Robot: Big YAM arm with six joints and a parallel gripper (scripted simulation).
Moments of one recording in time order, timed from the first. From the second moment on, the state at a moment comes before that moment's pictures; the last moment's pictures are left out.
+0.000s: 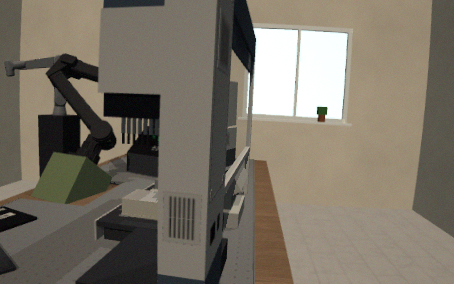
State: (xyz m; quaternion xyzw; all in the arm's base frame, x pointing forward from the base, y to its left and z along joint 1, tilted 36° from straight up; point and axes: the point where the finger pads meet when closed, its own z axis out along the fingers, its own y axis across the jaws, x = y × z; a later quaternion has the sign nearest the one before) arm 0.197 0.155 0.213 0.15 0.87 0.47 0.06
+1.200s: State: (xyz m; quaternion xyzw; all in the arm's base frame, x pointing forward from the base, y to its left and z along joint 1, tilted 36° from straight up) arm 0.189 0.124 0.218 0.16 0.87 0.47 0.06
